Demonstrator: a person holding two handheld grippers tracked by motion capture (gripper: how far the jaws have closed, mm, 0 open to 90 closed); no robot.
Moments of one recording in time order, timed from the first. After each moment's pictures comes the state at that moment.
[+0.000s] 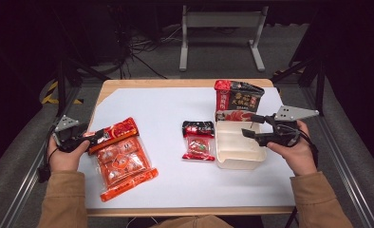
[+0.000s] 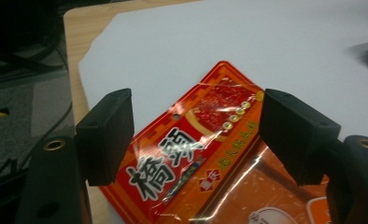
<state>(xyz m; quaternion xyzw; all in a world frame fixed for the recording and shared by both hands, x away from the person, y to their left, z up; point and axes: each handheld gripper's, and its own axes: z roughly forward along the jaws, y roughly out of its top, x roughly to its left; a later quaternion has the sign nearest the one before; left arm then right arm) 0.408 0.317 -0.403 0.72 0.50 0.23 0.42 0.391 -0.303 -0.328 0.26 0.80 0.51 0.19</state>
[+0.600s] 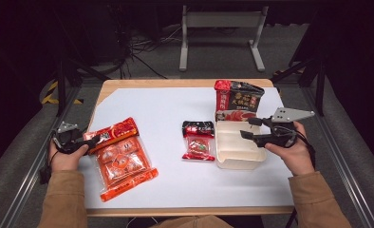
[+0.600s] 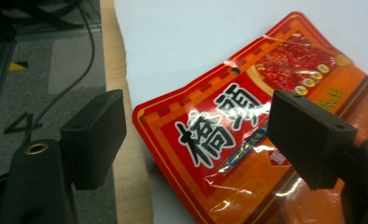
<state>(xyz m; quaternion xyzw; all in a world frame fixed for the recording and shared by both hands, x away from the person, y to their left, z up) 0.423 0.335 -0.442 0.70 0.57 0.22 0.37 0.394 -0.301 -0.337 0.26 0.81 0.50 0.18</state>
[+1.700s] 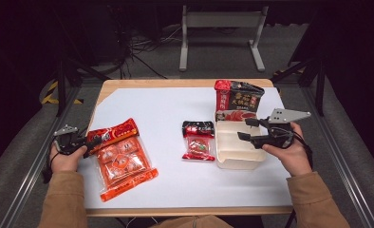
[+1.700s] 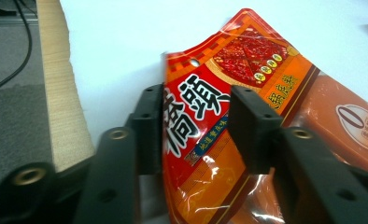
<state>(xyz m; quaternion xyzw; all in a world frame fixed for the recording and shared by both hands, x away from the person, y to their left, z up) 0.423 0.341 -0.457 0.71 0.54 0.13 0.43 0.395 -0.295 -0.341 0.26 0.81 0.50 0.17</state>
